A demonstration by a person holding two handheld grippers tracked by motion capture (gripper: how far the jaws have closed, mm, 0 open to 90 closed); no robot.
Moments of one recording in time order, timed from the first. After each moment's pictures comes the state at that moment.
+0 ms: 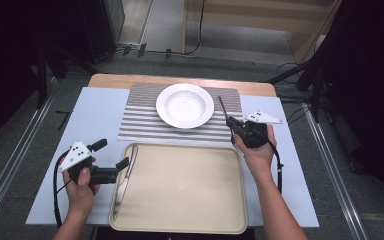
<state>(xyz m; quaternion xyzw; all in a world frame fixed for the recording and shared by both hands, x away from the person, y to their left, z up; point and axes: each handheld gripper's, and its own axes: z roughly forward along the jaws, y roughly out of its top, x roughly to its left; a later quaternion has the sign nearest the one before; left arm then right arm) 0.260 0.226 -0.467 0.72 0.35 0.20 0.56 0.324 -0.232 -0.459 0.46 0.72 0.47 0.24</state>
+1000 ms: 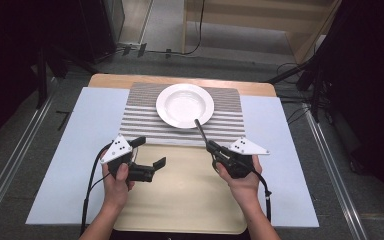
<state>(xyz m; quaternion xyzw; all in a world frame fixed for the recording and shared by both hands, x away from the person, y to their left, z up) 0.269 0.145 -0.464 0.74 0.31 0.13 0.58 0.254 -0.181 -0.469 0.41 0.72 0.52 0.21</state>
